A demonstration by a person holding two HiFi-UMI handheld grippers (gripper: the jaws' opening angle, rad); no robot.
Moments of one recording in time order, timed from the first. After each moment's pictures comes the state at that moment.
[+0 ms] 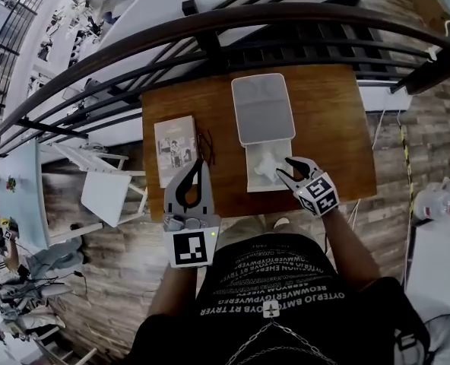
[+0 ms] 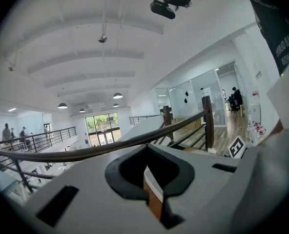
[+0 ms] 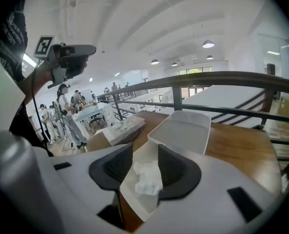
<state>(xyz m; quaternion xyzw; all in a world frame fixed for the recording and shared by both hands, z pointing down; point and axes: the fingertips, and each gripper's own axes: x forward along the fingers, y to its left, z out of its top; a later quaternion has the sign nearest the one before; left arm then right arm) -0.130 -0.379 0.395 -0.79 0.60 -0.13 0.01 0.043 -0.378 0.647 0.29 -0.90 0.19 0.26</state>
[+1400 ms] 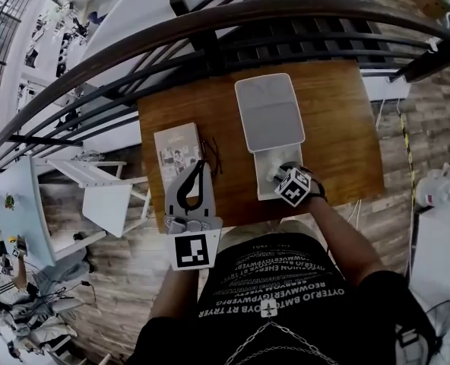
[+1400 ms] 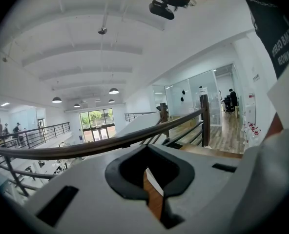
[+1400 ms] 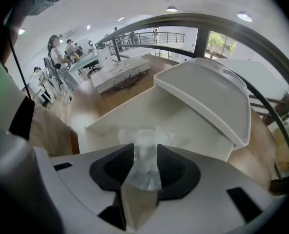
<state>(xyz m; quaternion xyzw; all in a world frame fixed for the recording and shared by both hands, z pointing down) -0.162 -0.438 0.415 -0.81 0.57 -0.14 -0.02 0.007 -0.385 0.785 0.20 -0.80 0.18 0.54</state>
